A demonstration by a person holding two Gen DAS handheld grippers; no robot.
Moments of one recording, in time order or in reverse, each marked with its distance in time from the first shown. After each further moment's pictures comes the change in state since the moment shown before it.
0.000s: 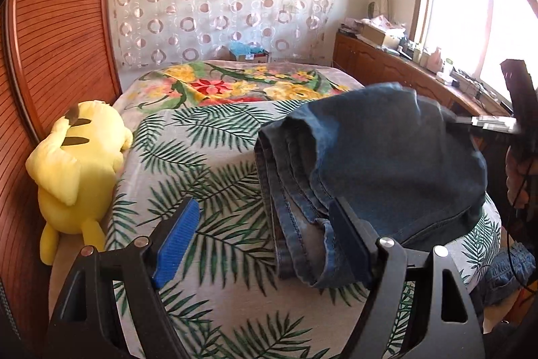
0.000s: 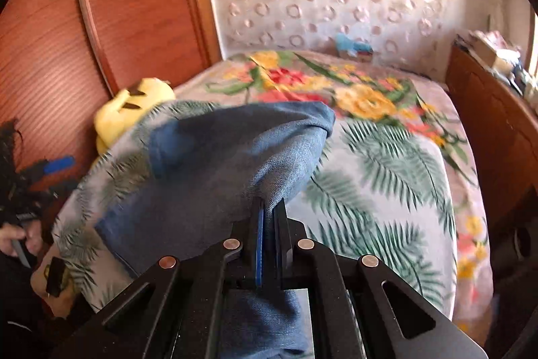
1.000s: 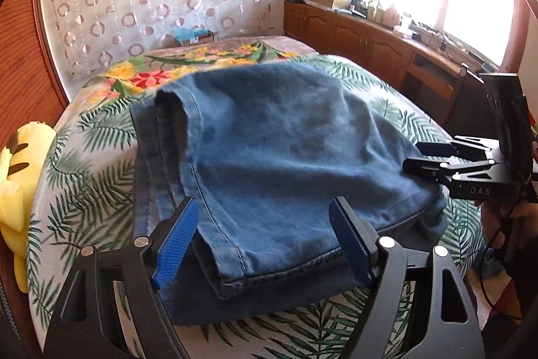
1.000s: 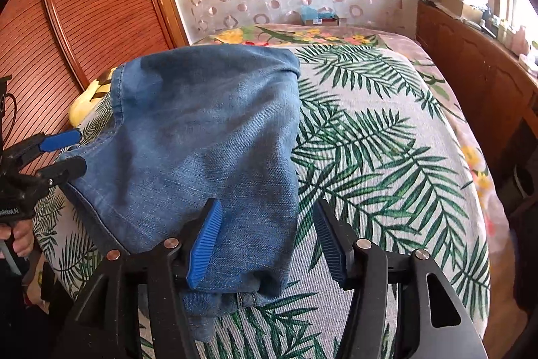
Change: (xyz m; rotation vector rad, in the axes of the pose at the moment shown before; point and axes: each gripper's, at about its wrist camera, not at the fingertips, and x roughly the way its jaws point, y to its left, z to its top) left arm 0.052 -0.118 -0.008 0.158 0.112 -0.117; right arm 0.009 -0.013 -0.091 0.146 0.041 -0.055
